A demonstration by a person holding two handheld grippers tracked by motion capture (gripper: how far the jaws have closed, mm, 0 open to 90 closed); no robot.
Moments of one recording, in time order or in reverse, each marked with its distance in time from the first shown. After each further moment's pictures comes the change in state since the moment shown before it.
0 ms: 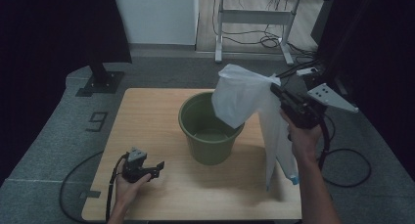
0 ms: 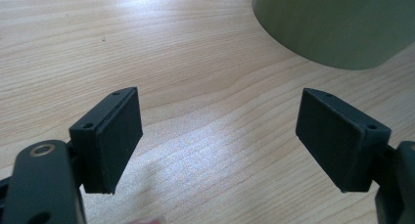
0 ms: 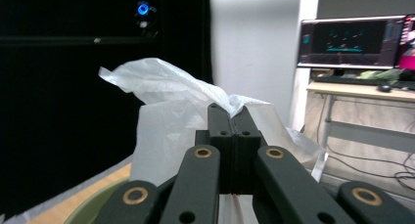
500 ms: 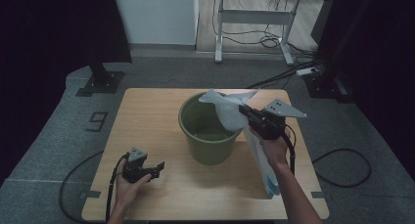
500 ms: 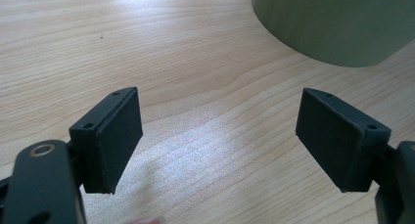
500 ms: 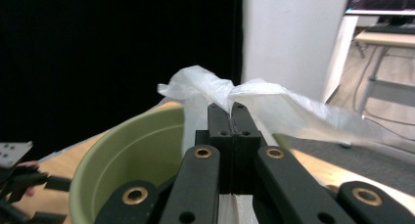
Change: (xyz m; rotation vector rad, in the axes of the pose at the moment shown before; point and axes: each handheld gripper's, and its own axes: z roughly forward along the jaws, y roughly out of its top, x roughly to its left) left arm 0.000 -0.001 0.001 0.007 -0.004 0.000; right arm 0.032 -0.068 0.045 0.190 0.108 -0.012
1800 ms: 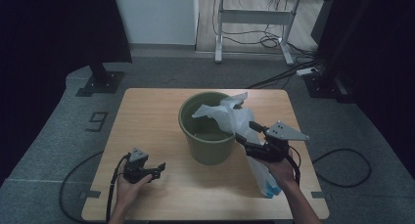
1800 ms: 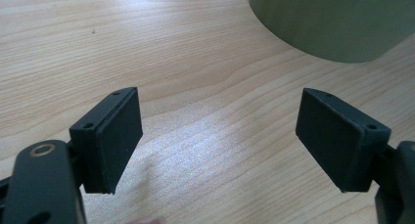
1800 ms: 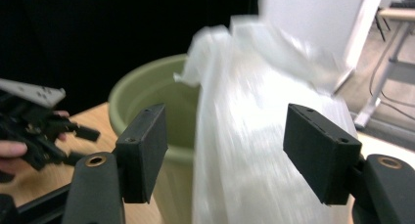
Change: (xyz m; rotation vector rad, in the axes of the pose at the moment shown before) left arm -0.002 -0.001 0.002 0.016 -0.009 -0.002; right arm 0.012 -0.046 -0.034 0.068 0.047 -0.011
